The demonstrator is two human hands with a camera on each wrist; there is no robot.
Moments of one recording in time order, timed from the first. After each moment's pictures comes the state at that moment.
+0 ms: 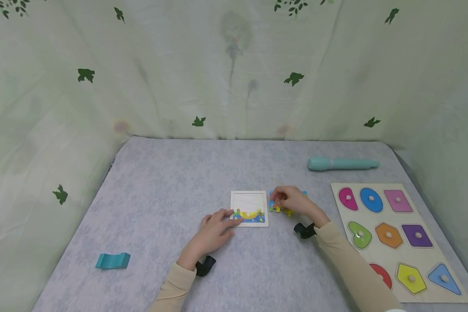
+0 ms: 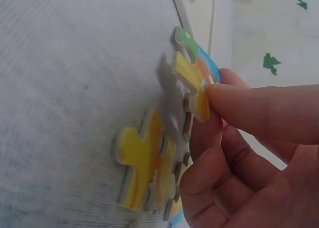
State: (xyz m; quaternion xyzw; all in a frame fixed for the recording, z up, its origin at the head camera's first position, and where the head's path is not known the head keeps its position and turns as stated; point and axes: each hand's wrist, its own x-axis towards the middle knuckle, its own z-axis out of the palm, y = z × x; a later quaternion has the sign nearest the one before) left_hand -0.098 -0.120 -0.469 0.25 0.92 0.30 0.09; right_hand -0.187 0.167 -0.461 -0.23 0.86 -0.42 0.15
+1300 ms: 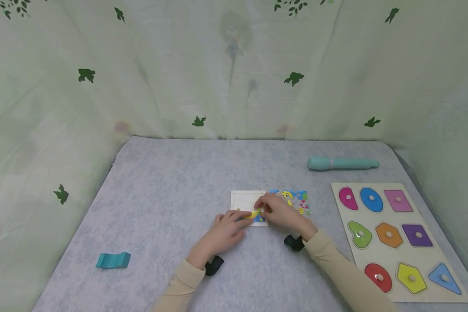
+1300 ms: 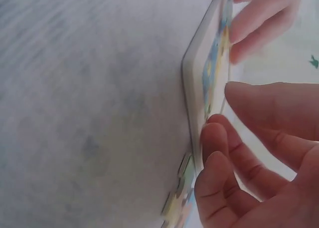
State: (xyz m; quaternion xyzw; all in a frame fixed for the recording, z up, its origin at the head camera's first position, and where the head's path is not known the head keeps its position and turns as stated) left_hand -0.103 -0.096 -0.468 0.33 0.91 0.23 0.08; right_hand -0.160 0.128 -0.470 -0.32 0.88 -0.35 0.08
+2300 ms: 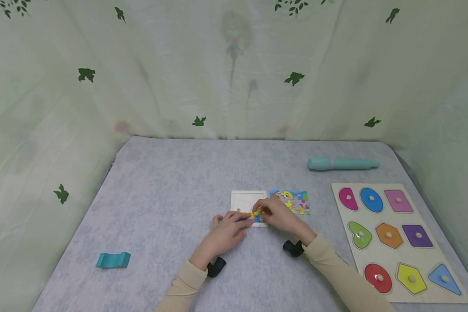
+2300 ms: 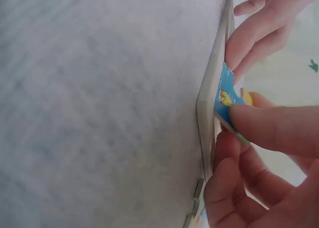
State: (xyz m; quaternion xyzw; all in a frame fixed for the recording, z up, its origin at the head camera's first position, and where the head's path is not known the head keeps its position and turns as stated) left_hand -0.100 -0.092 -0.472 0.30 0.92 0.25 0.06; right_hand -0.153 0.126 -0.473 -0.30 0.87 -0.38 0.10
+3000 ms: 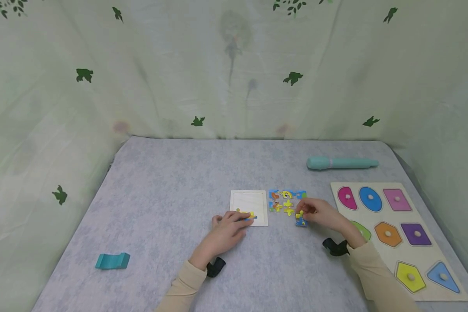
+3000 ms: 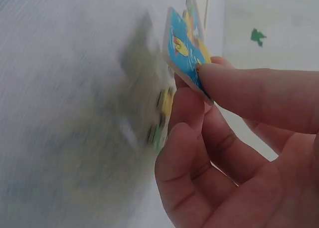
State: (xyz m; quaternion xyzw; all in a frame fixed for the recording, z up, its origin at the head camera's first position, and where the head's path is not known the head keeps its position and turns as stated) left_hand -0.098 -0.091 -0.471 0.29 0.92 0.27 0.07; right_hand -0.145 0.234 -0.461 -0.20 0.88 -0.41 0.17
